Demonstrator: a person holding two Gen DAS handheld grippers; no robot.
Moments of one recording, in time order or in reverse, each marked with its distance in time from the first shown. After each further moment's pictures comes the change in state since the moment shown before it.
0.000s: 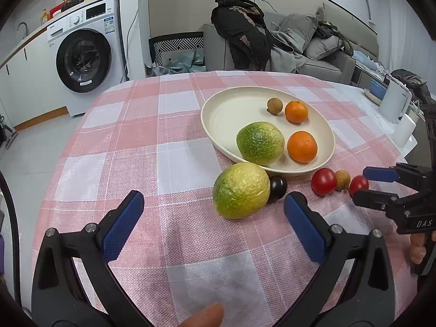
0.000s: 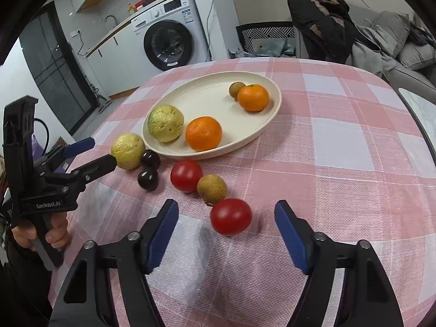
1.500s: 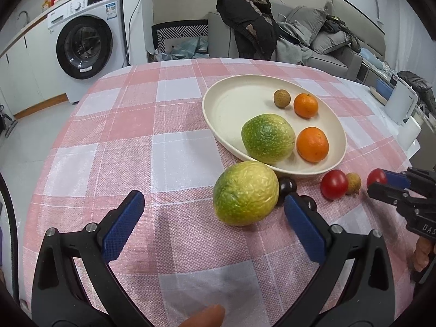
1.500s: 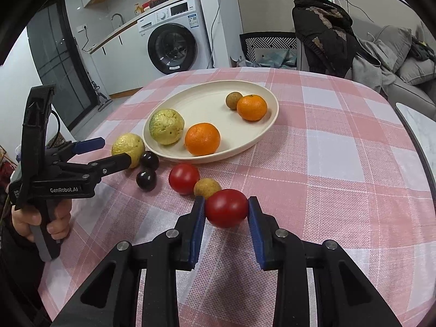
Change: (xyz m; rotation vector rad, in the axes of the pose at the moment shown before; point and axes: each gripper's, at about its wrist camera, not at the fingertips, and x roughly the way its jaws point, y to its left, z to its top) left arm 0.030 0.002 0.009 -0.046 0.065 -0.011; right arm -0.006 -0.005 0.000 -0.049 -0.046 -0.035
